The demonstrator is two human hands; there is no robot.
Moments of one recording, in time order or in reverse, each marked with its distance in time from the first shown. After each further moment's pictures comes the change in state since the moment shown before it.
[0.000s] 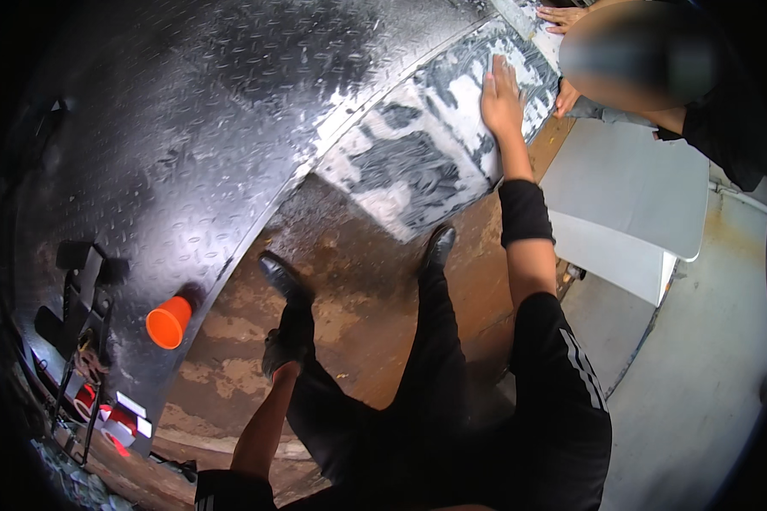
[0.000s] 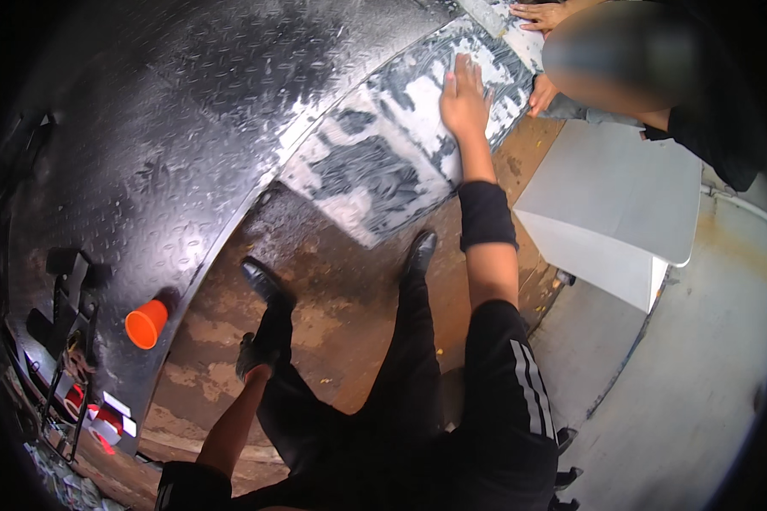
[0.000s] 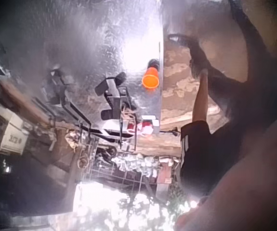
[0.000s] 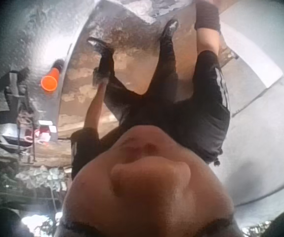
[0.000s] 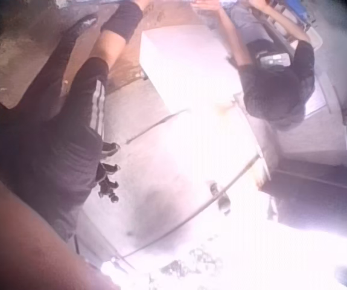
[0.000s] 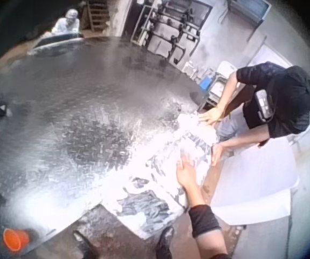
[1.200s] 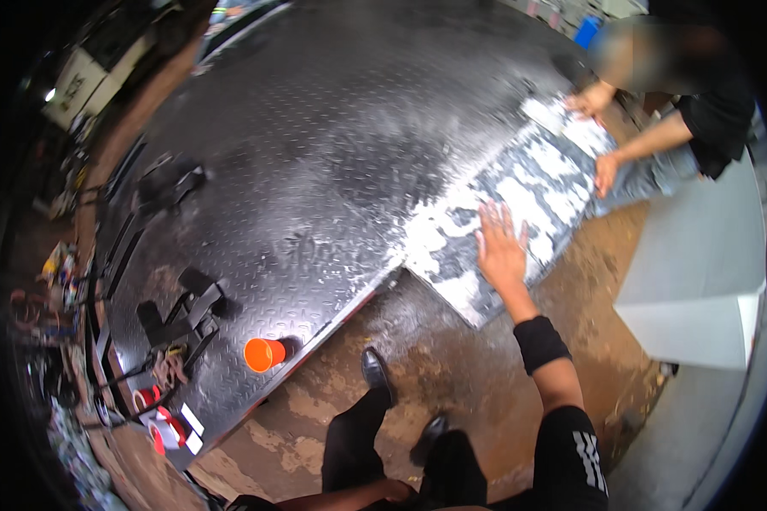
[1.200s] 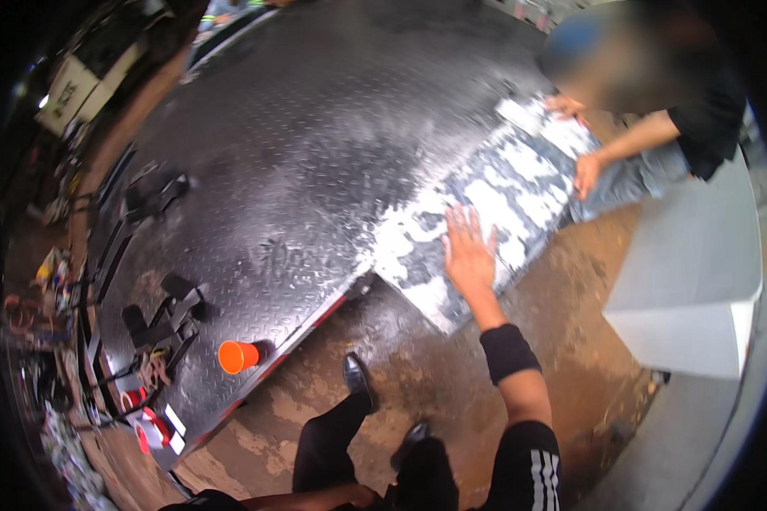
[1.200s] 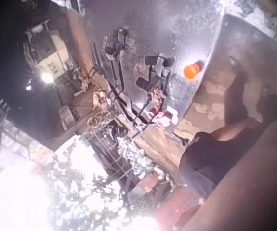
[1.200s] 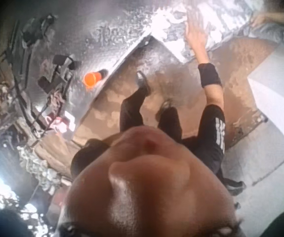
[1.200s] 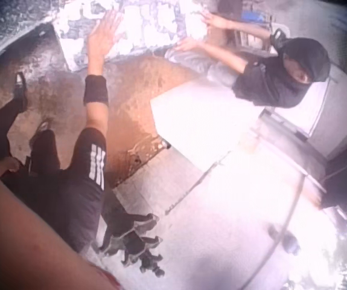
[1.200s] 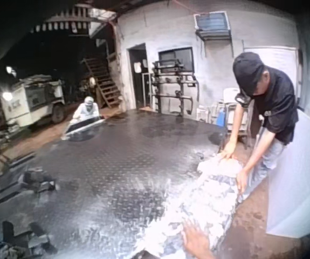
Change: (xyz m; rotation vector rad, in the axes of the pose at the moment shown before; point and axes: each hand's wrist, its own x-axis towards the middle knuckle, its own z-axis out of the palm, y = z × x) left_hand -0.072 -0.054 0.167 0.564 -1.119 0.810; right_hand -0.129 -0.103 -0.003 -0.209 0.089 -0.244
